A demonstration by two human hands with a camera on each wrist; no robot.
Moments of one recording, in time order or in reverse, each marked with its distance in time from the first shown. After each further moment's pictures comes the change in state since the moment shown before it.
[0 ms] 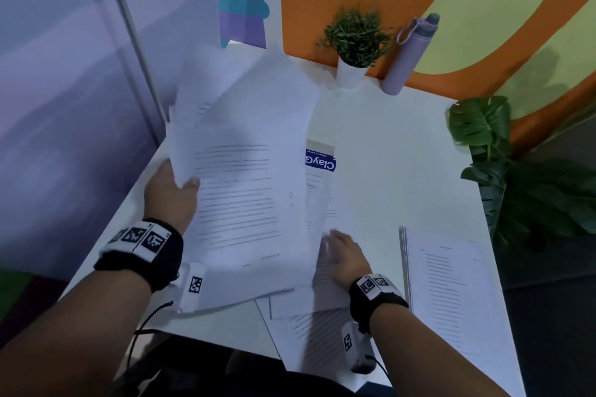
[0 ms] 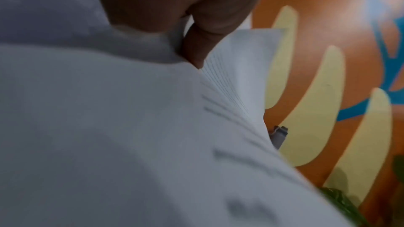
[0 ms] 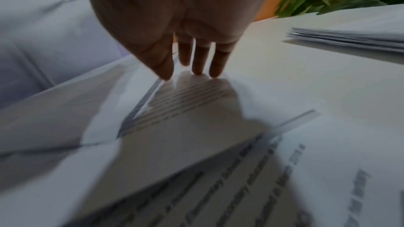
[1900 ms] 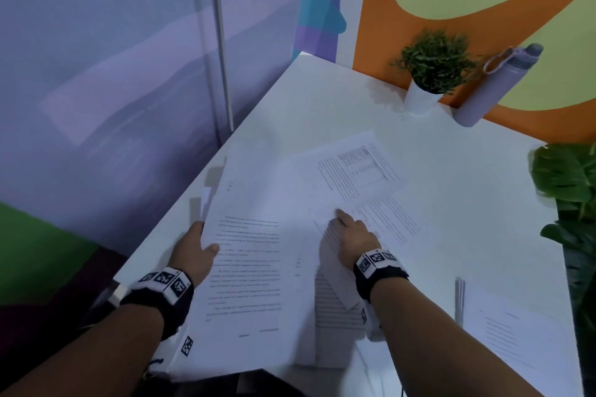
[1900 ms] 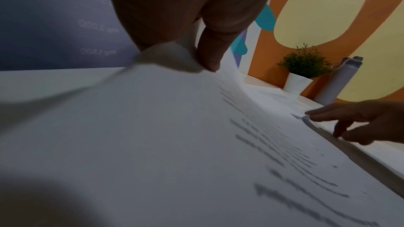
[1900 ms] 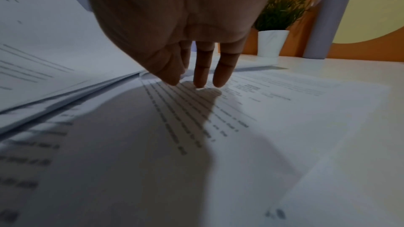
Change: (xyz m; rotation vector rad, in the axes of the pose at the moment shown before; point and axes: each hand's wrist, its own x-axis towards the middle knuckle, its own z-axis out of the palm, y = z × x) left_hand -0.025 -0.092 -0.037 0.225 -0.171 -0.326; right_hand 0.095 -0.087 -0.019 -0.453 -0.176 -0.217
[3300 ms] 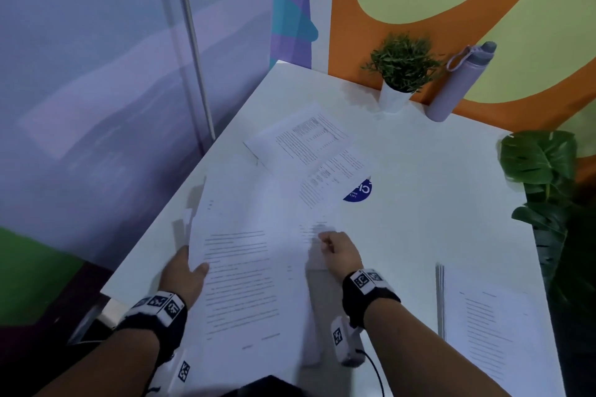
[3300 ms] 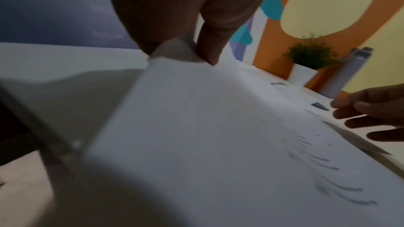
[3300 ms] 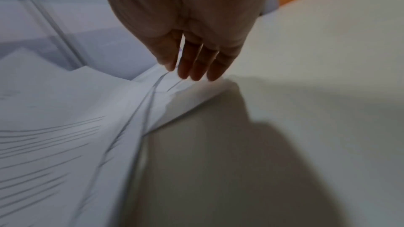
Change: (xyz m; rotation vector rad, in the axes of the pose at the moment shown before) left_hand -0.023 -0.015 0.018 -0.036 0.044 -0.049; right_hand -0.033 -0.004 0.037 0.756 0.312 0.084
